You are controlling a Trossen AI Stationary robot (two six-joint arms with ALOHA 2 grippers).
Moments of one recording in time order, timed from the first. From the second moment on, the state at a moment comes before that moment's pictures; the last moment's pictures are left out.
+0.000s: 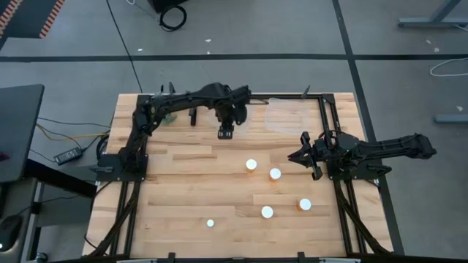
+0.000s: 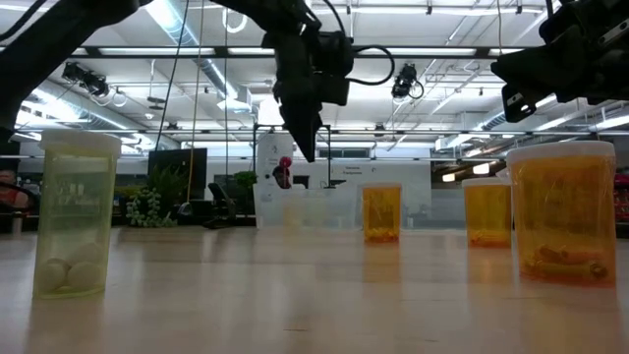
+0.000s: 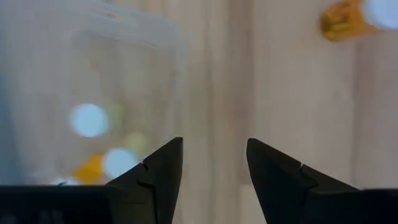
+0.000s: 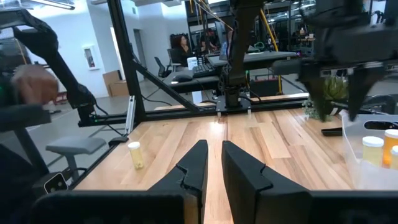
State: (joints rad) left arm 0.36 2.13 1.97 -1.19 0.08 0.44; right arm 0.02 0.30 0.02 0.33 -0.11 0.13
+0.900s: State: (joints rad) left arm -0.14 2.10 1.87 -1.31 -0.06 0.01; right arm 0.02 0.30 0.02 0.33 -0.11 0.13
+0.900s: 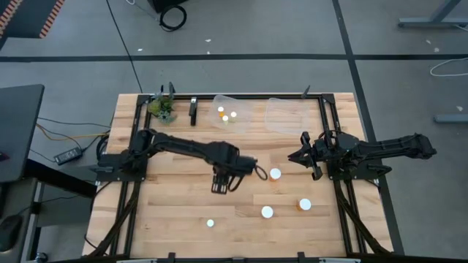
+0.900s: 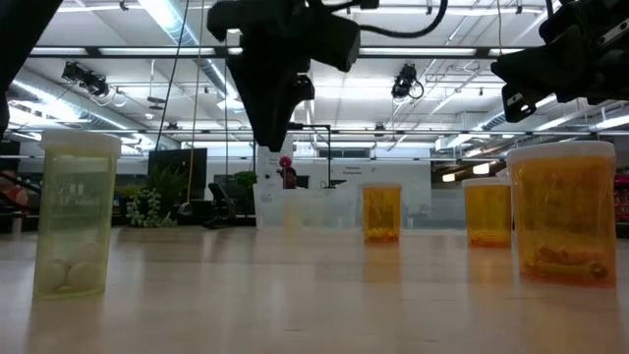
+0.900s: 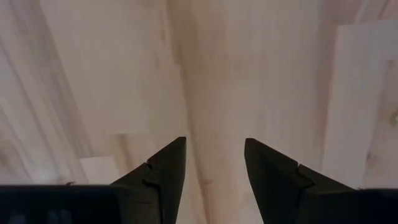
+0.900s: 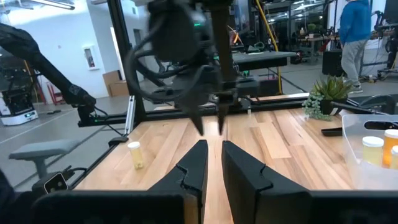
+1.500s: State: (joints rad) left arm -0.35 2.10 1.87 -1.35 -0.31 -0.13; right arm 0.02 0.30 0.02 0.33 -0.11 0.13
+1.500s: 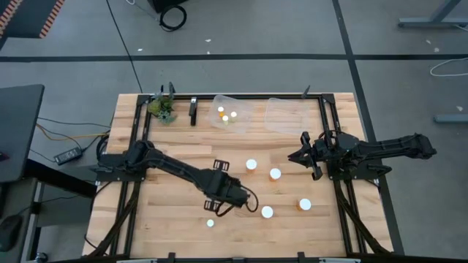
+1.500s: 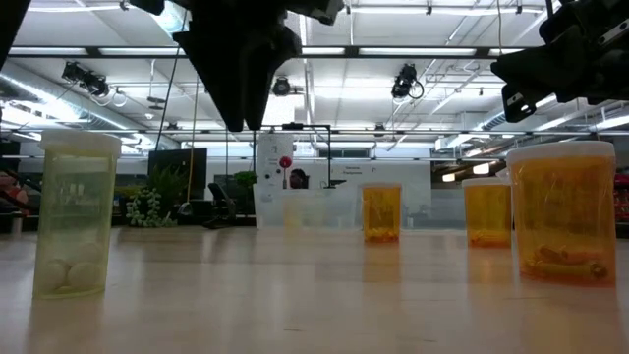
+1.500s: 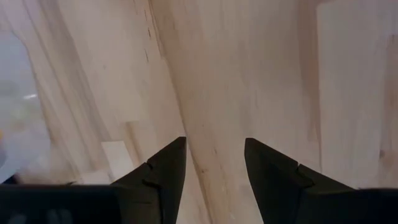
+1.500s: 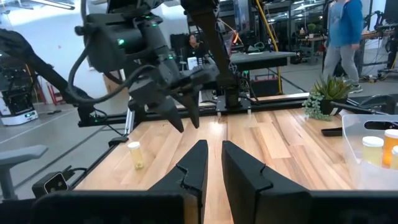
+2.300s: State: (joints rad) left arm -0.50 1.76 1.36 -1.08 -0.28 -0.44; right arm 0.02 0.30 0.02 0.33 -0.11 0.13
